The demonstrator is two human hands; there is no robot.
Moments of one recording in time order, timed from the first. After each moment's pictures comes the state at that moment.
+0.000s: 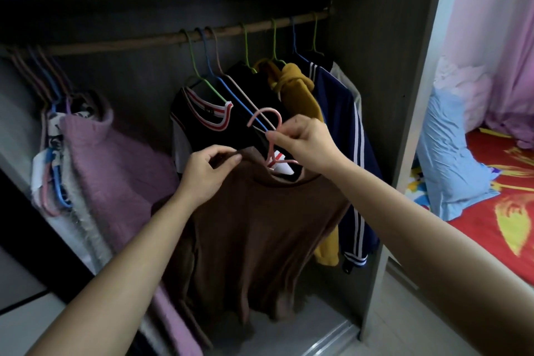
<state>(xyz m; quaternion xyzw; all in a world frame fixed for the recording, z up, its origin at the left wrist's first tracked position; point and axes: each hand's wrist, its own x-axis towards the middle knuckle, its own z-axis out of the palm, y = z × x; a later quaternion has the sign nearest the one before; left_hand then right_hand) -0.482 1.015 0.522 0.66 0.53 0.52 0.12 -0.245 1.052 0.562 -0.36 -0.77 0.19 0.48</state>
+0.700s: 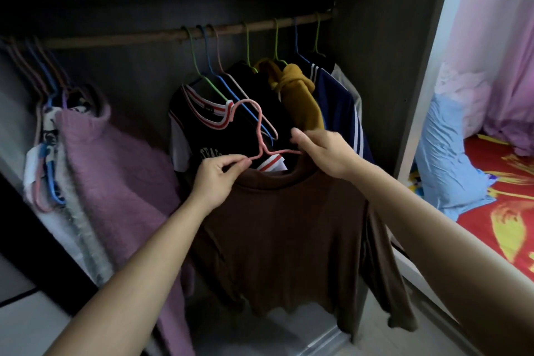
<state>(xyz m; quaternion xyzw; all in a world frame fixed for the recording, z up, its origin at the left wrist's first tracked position) -0.459 1.020 0.505 0.64 0.51 0.54 0.18 -0.202 1.075 0.547 -0.43 -0.83 0.16 0.33</state>
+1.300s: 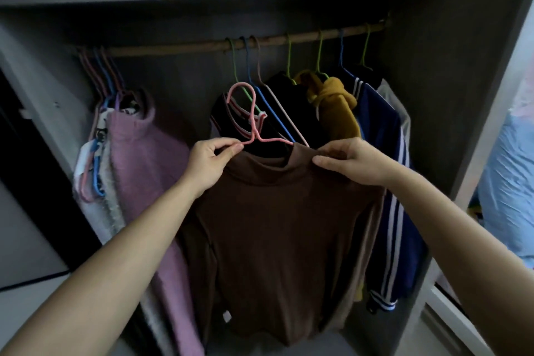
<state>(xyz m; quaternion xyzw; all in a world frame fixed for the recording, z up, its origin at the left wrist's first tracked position) -0.505 1.030 0.552 0.59 0.57 0.56 0.11 -0.197 1.108 0.573 -0.33 -0.87 0.28 0.25</state>
